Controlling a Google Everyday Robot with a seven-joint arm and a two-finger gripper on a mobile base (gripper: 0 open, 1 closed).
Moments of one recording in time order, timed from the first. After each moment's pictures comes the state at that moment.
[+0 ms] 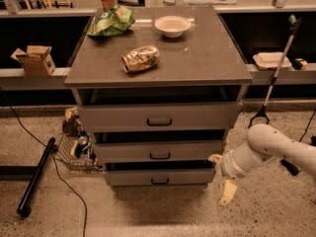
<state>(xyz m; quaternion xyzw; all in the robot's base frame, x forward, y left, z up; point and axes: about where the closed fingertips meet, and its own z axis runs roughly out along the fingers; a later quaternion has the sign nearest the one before) 0.486 -0.205 0.492 -0.66 0.71 0.21 0.16</state>
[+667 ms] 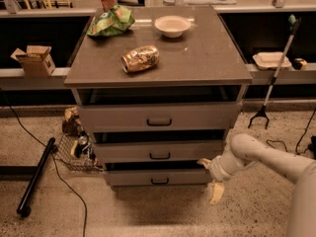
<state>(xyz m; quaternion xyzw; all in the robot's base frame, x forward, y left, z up) 0.524 -0.195 0.397 -0.70 0.67 0.20 0.17</state>
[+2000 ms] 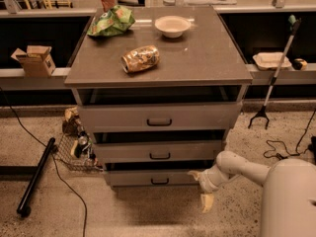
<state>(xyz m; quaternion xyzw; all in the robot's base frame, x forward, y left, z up) 0.537 -0.169 0.276 -0.75 0.60 0.19 0.18</state>
